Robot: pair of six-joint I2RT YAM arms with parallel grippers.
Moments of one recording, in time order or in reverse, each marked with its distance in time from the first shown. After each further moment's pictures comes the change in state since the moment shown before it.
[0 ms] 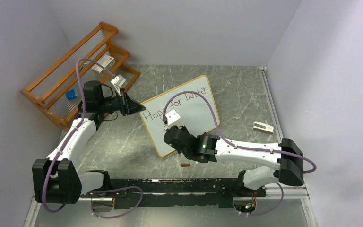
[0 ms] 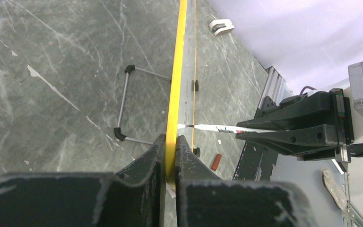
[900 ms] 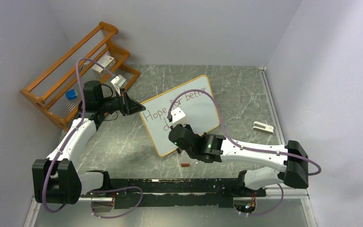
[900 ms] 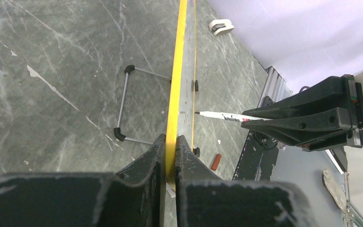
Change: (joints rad) left arm 0.000 0.000 0.000 0.000 0.001 0.000; right arm -0.015 -0.068 -0.032 0.026 0.027 -0.008
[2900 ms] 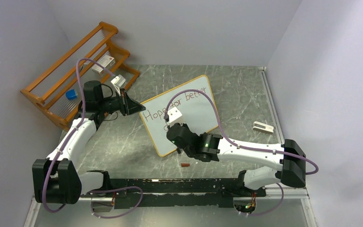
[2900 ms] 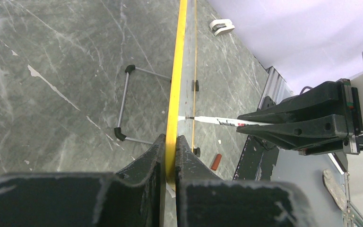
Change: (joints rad) left arm 0.000 0.000 0.000 0.000 -0.001 0.000; right arm -0.011 0.040 0.010 0.046 -0.029 -0.040
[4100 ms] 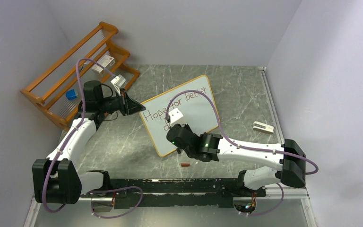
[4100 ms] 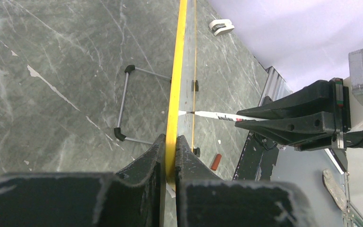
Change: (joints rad) left arm 0.000 0.000 0.000 0.000 0.000 0.000; right arm -0.001 0.000 0.000 -0.074 0.021 0.015
